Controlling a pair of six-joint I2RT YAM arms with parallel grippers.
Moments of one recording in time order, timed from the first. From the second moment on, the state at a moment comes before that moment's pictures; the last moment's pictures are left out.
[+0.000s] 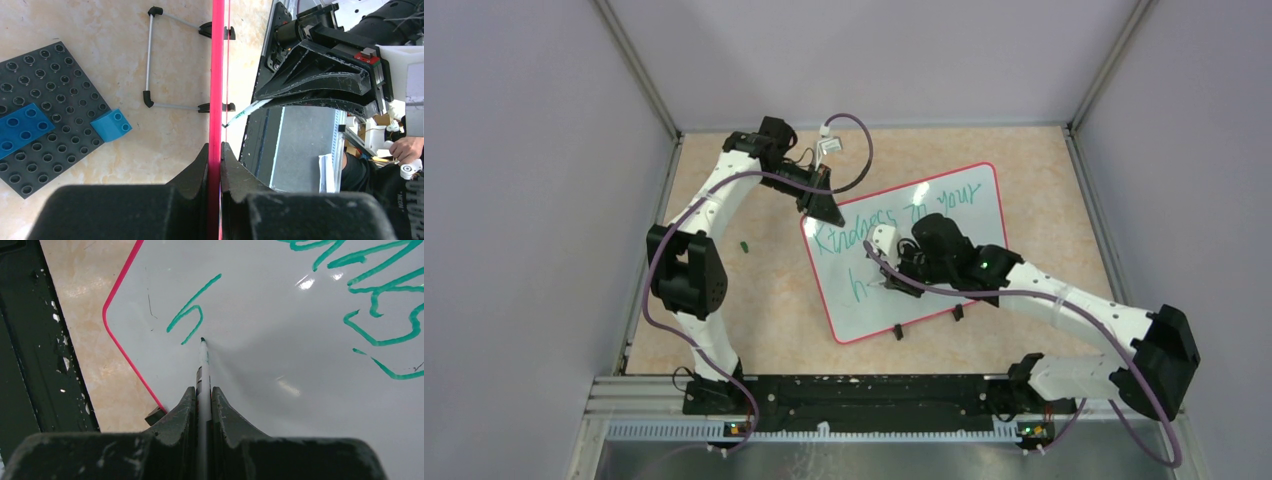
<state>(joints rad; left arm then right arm) -0.27 1.86 1.73 -1.15 1.09 0.43 0.89 1.20 0.93 -0.44 -0.23 -0.33</state>
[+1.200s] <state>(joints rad) -0.27 1.86 1.73 -1.15 1.09 0.43 0.84 1.23 0.97 -0.44 -0.28 -0.32</state>
